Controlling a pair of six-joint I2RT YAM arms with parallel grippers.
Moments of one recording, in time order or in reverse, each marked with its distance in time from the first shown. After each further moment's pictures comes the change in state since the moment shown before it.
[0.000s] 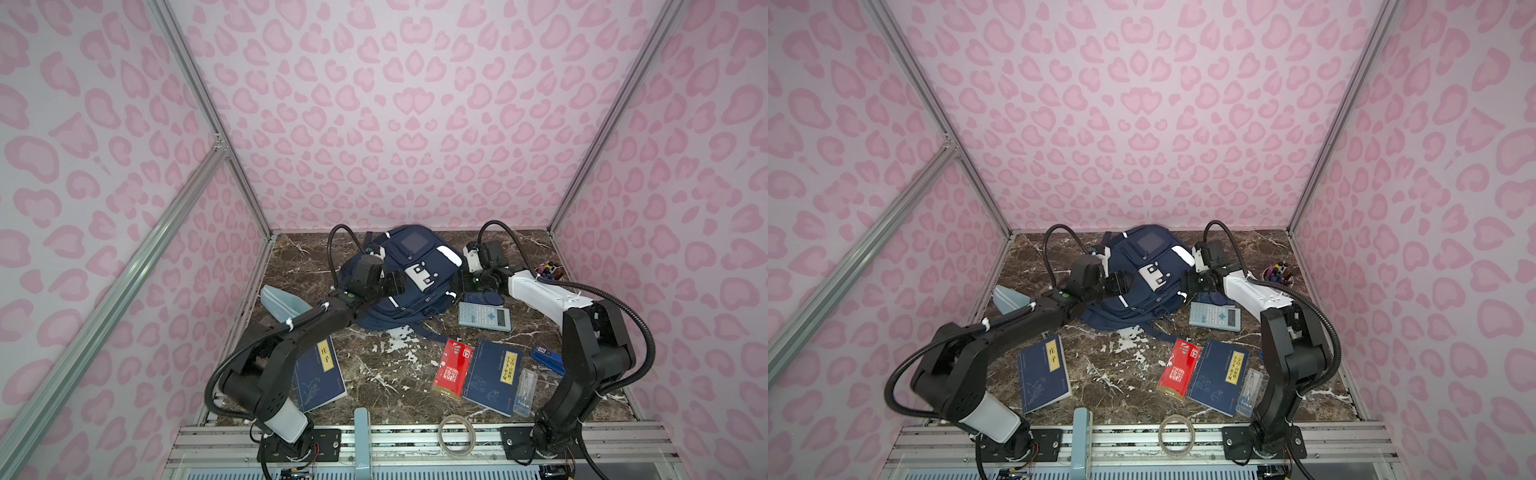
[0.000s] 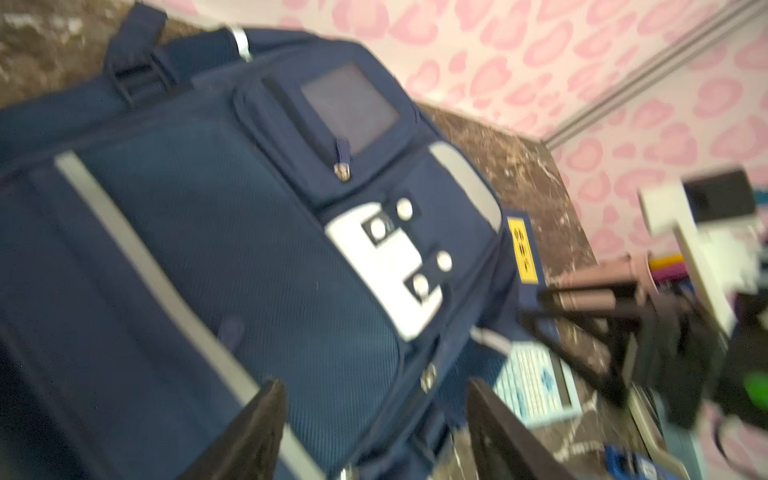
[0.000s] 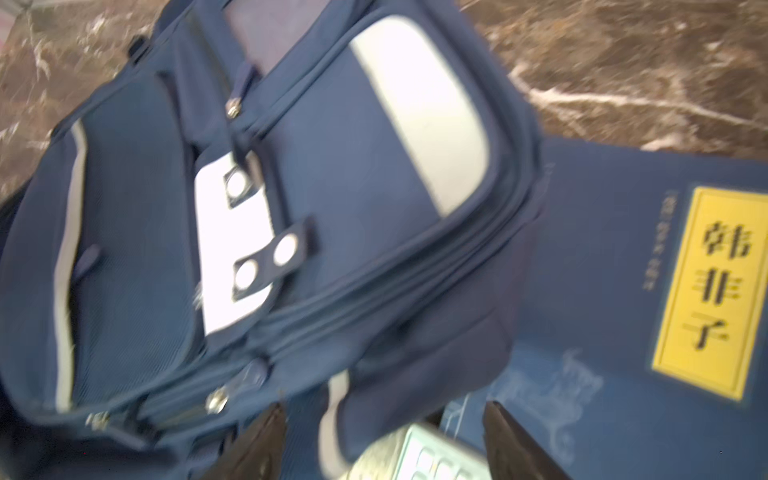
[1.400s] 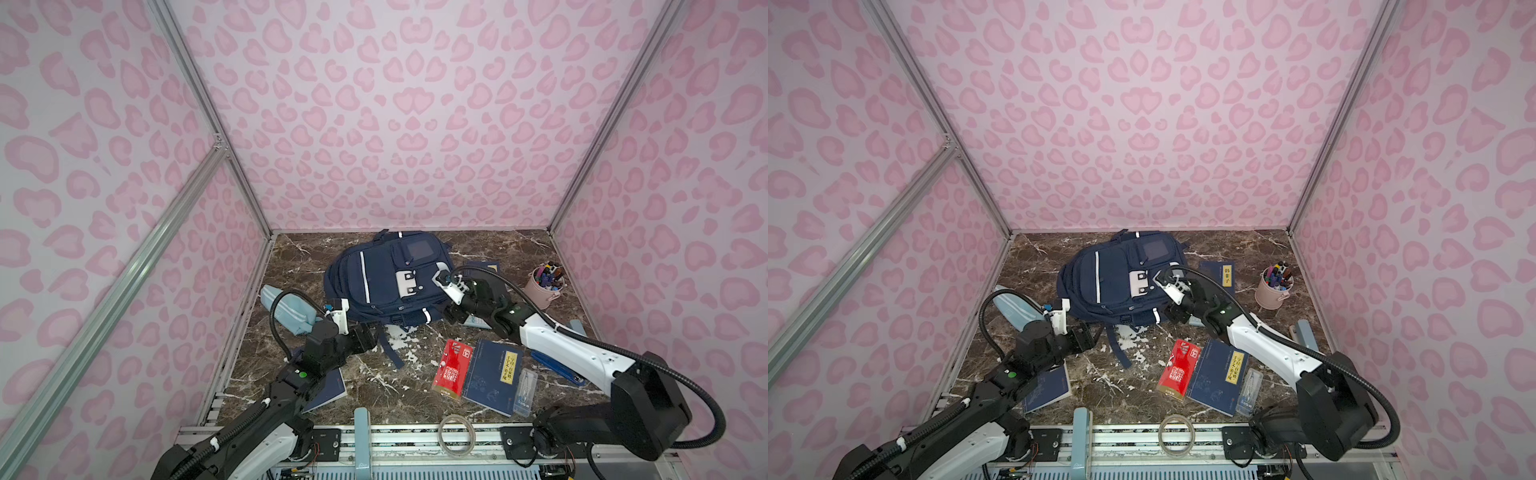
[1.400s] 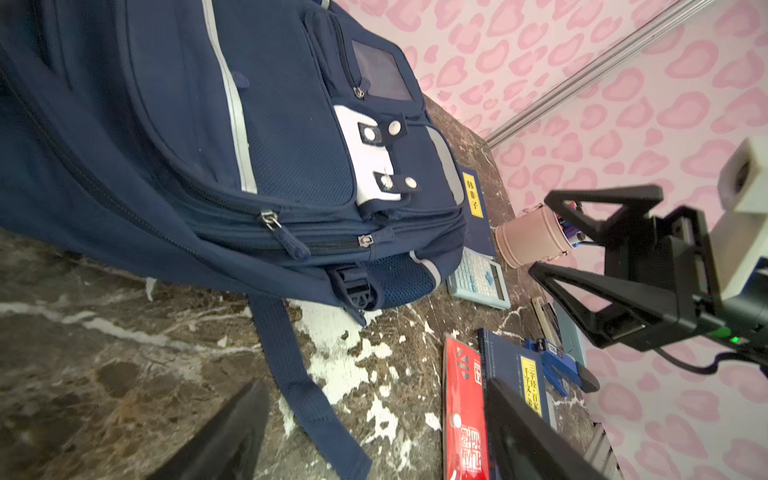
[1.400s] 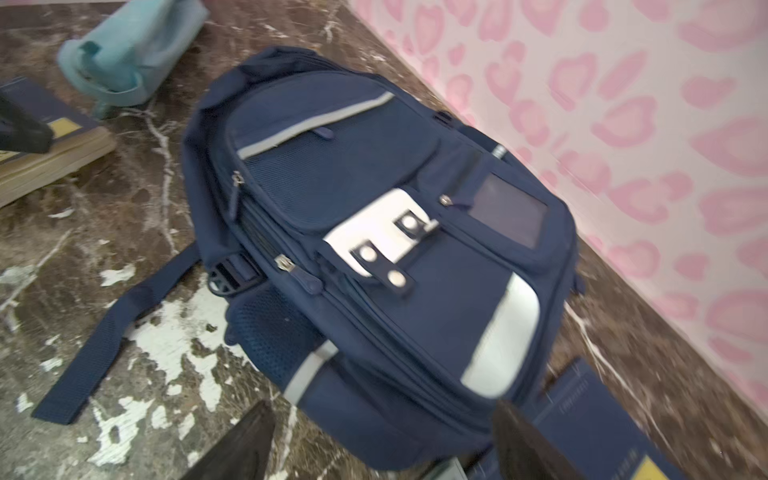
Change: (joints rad) left arm 0.052 -0.664 -0.609 0.090 0.072 -0.148; right arm 0.297 -0.385 -0.375 0.309 0.017 -0.683
